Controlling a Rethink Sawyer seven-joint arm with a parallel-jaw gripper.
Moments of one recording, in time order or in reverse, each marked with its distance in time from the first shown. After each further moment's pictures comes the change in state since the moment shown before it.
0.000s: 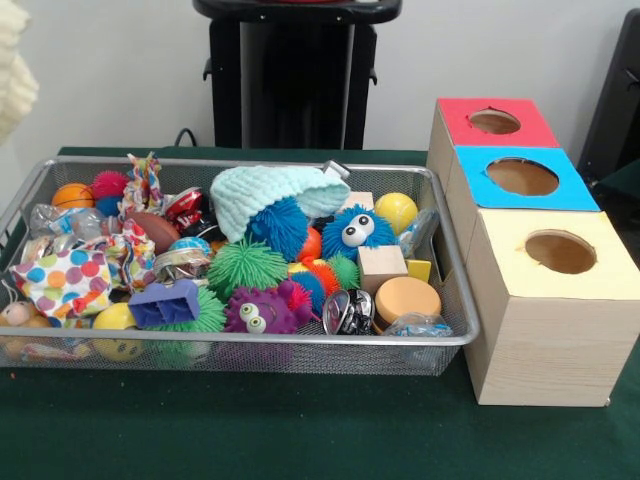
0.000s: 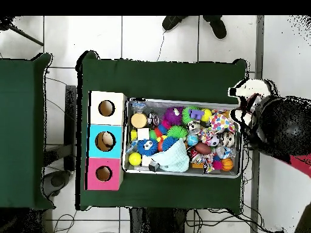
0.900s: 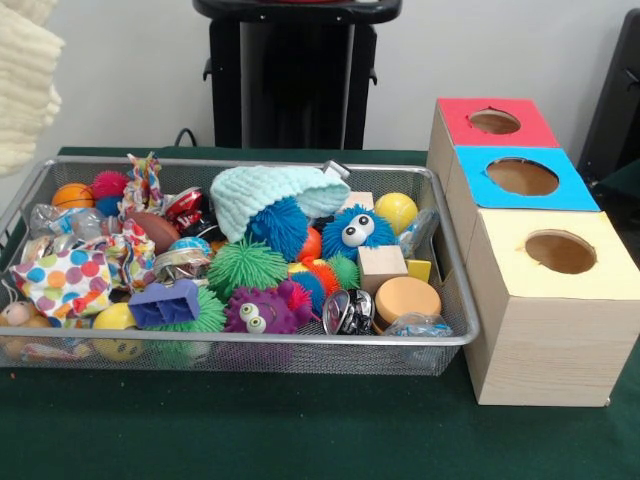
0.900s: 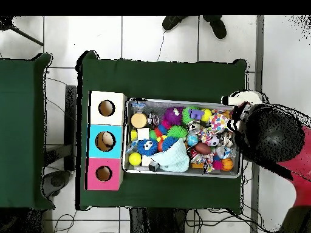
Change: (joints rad) arm 0.060 0.004 -0.062 0.061 0.001 -0.045 0.000
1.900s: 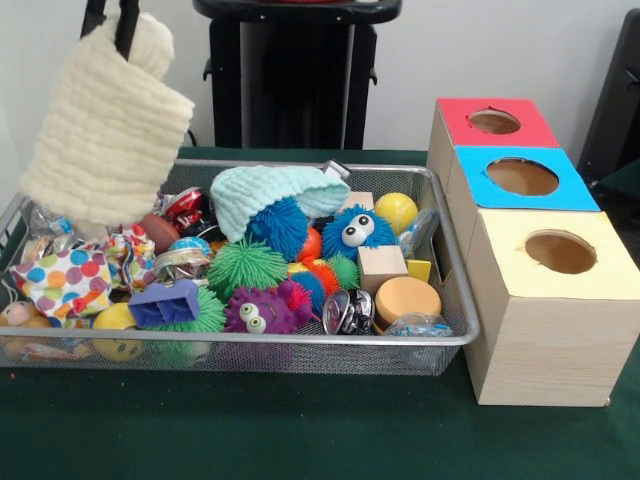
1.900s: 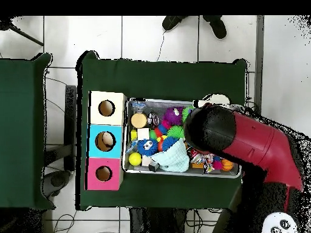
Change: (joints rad) arm 0.210 0.106 -0.133 0.000 0.007 -0.023 0.142
